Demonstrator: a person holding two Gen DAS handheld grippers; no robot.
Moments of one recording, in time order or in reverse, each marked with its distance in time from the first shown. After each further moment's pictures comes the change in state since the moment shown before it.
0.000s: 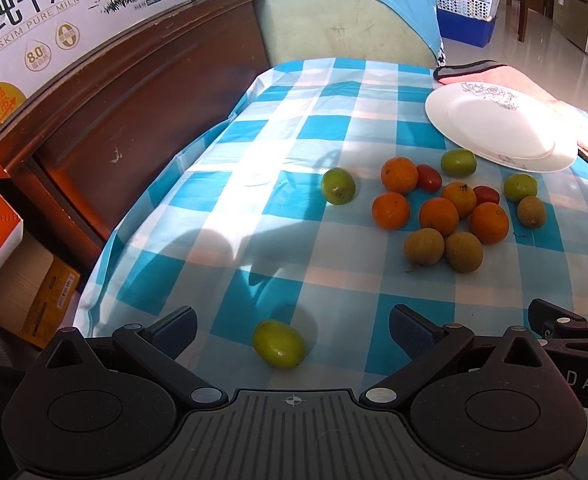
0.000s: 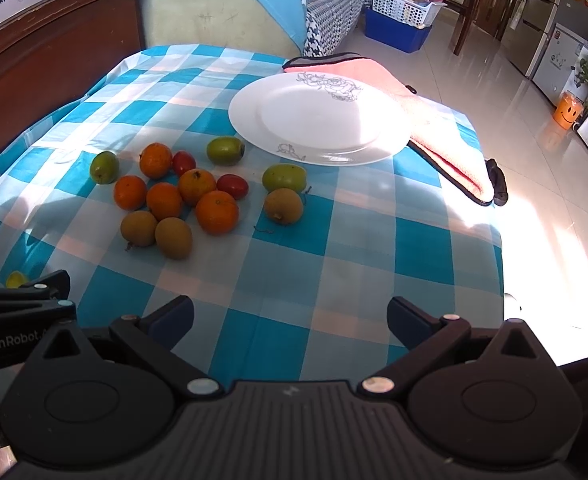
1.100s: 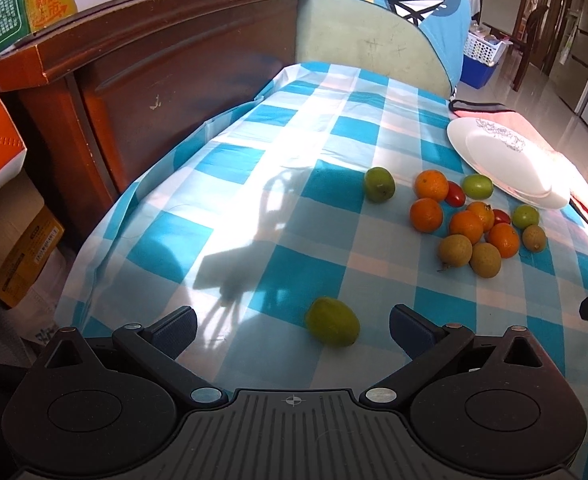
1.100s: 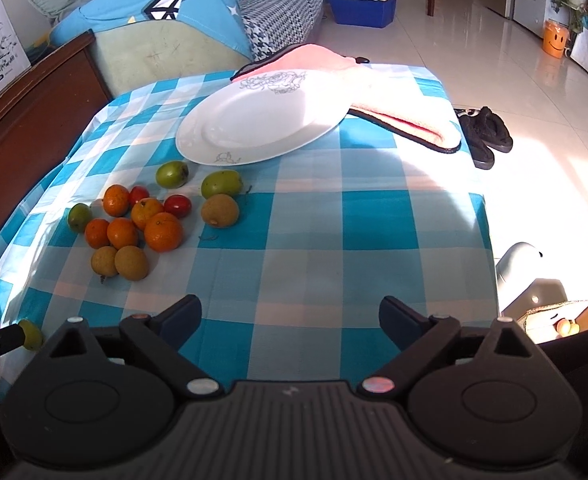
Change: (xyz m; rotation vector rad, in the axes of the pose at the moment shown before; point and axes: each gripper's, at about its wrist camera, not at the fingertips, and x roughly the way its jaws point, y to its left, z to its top) left arm 0.007 0.071 -0.025 -0.185 -0.029 -0.158; right arm 0.006 -0.076 -0.017 0.249 -0.018 0.131
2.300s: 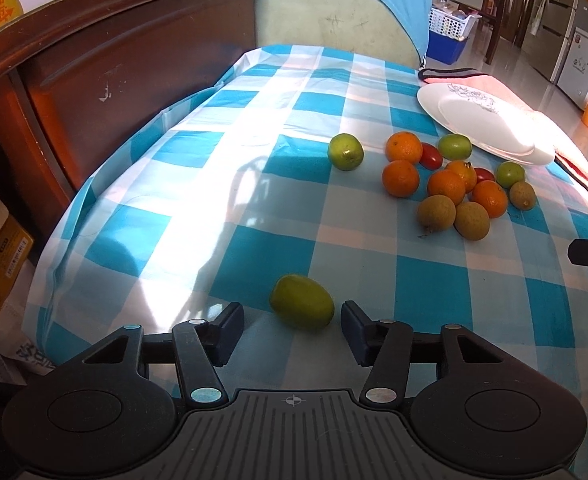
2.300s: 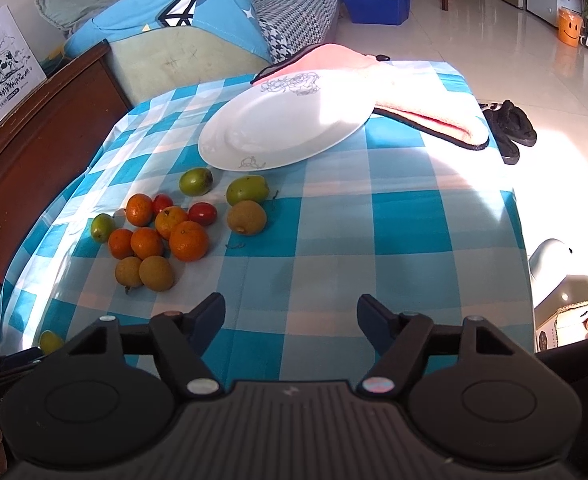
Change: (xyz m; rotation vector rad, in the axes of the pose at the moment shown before) left arm 0.022 -0.020 -0.016 0.119 0.020 -0.034; right arm 0.007 0.004 0.002 0.024 -0.011 0.092
